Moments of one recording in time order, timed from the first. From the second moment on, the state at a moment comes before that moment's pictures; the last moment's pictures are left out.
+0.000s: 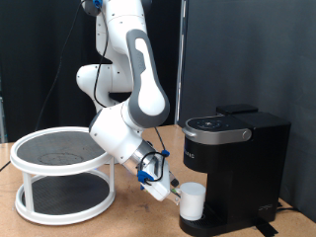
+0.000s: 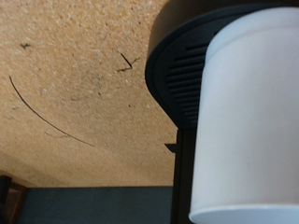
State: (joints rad) arm -0.18 0.26 0.08 -2.38 1.48 2.37 1.36
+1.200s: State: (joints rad) arm -0.17 0.26 0.11 -2.46 1.48 2.39 1.31
